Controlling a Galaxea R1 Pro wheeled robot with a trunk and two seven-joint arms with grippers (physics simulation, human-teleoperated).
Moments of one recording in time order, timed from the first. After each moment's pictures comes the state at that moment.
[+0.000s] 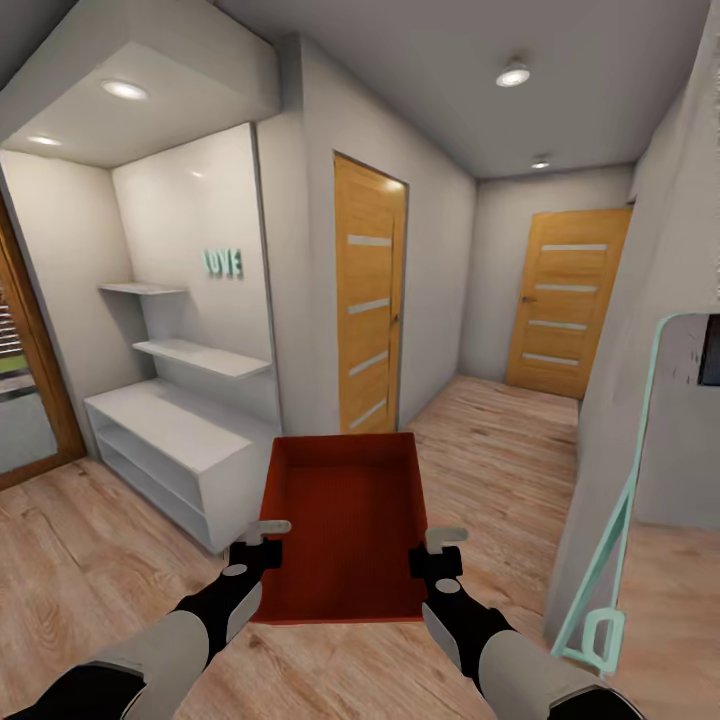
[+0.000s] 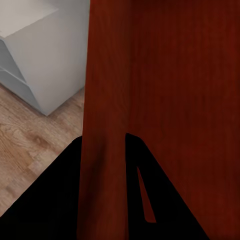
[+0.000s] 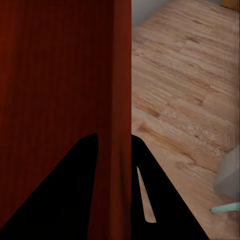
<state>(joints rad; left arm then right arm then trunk) -0.76 -0.06 -0.16 -0.18 0.15 -0.11 0.17 -0.71 0.17 0.20 -0.22 -0.04 -0.14 -0.30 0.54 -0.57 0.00</state>
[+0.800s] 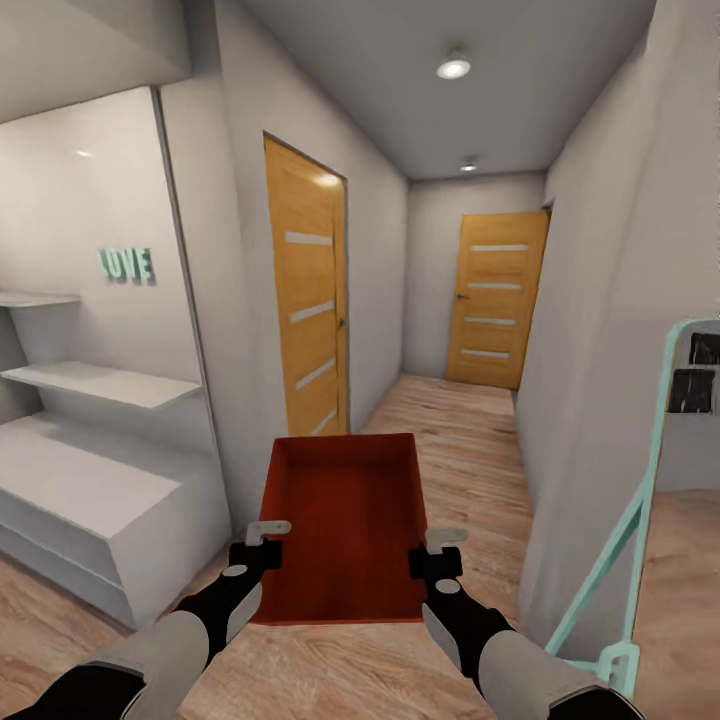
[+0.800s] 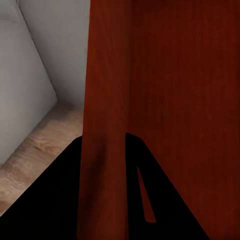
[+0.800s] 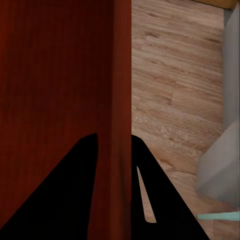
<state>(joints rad) -0.76 -0.06 -0.16 -0.17 0.15 -0.11 0.17 -0.71 0.17 0.20 -0.22 -0.04 -0.14 -0.30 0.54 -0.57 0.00</state>
